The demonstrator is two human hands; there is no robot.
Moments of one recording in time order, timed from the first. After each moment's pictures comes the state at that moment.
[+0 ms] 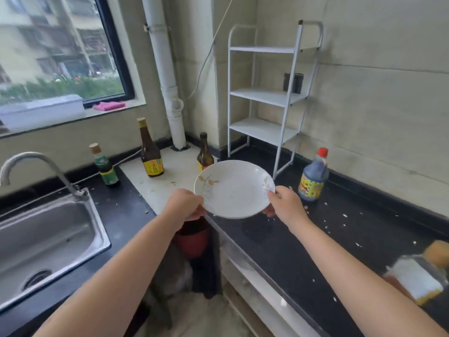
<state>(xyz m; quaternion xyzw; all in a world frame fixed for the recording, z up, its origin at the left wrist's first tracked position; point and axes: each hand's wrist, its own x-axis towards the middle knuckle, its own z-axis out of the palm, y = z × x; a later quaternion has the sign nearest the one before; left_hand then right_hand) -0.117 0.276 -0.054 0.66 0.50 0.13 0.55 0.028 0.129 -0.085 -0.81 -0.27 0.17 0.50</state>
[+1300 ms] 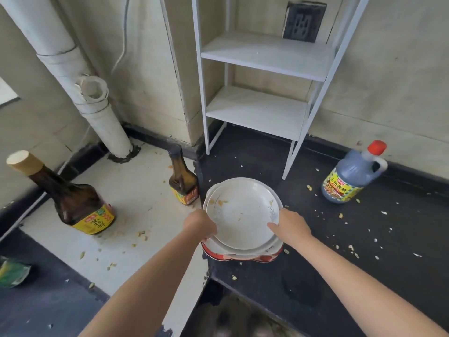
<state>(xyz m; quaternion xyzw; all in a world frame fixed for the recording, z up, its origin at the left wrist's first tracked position) 0.115 0.531 -0.194 0.84 0.37 -0.26 0.31 0.179 0.339 -0.200 -0.96 -0.12 0.22 0.11</state>
